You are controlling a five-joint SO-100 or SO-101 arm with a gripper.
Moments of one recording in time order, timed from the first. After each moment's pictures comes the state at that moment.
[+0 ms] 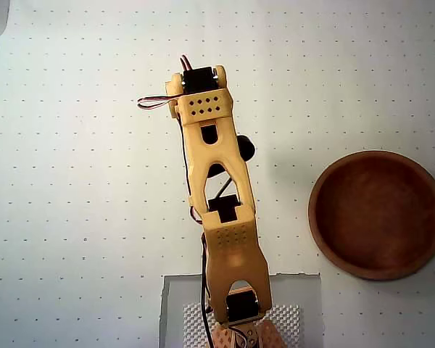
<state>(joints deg) -14.3 59.2 44.6 97.0 -100.2</state>
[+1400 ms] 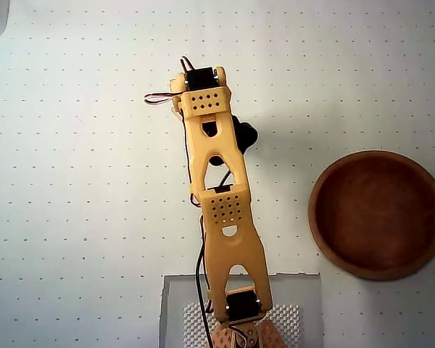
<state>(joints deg) -13.4 35.9 24.8 89.6 -109.7</state>
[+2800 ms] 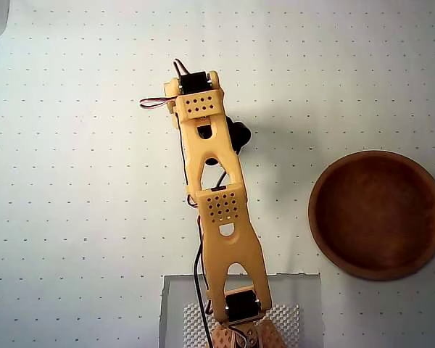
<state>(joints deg) -13.4 31.6 24.4 83.5 -109.7</state>
